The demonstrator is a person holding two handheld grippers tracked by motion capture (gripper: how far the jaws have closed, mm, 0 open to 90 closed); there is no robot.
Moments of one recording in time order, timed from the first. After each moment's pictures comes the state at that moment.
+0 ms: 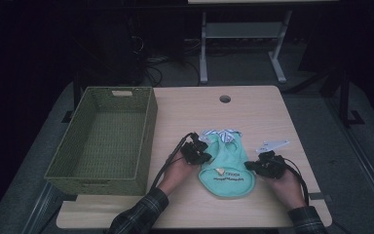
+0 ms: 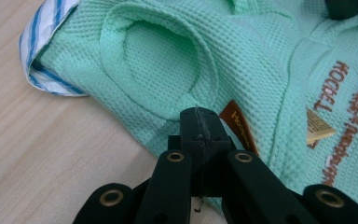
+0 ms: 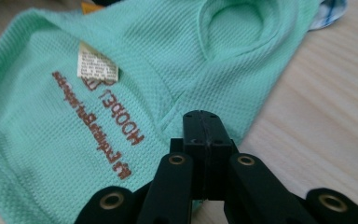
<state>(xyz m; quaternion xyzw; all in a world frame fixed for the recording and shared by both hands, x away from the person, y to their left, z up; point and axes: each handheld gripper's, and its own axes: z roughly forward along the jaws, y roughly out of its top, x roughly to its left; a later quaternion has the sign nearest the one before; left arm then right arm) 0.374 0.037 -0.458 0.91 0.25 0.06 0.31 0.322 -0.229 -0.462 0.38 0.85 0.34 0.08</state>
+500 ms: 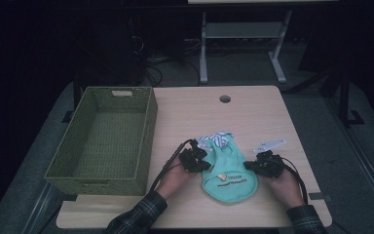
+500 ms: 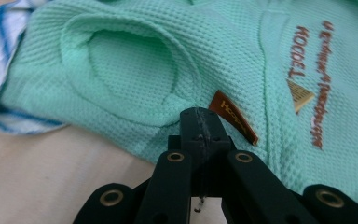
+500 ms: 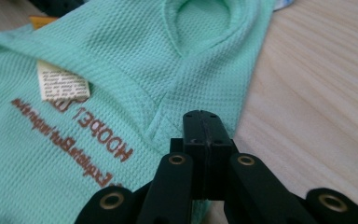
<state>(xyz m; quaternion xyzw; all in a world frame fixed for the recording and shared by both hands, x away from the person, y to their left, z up) 0.348 0.043 -0.457 0.92 0.24 0.03 0.31 0.327 -0.228 -0.464 0.37 0.86 0.33 0.09</state>
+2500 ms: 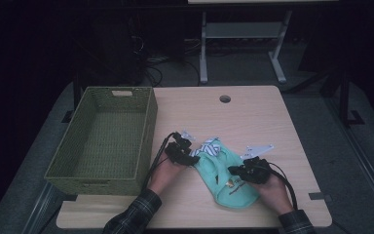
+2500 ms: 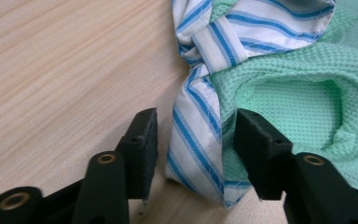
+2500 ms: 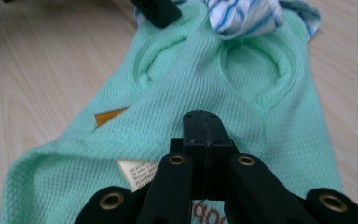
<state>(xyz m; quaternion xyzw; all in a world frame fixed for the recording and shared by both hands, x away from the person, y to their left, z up) 0.375 0.083 -0.457 0.89 0.34 0.08 0.30 0.307 -0.185 -0.454 0.32 0.86 0.38 0.07</state>
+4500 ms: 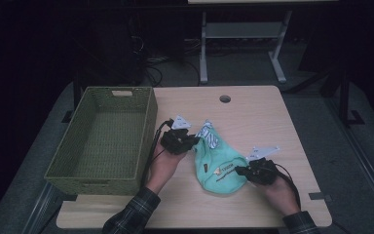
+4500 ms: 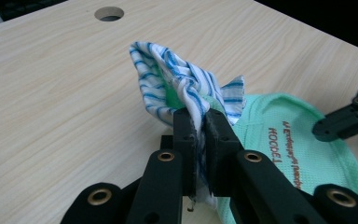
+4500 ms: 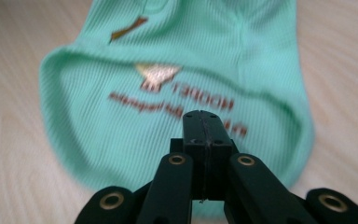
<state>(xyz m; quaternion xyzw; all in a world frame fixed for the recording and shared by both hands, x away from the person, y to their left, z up) 0.361 0.089 -0.389 0.83 0.33 0.13 0.43 0.300 -0.202 -0.454 0.33 0.87 0.36 0.09</state>
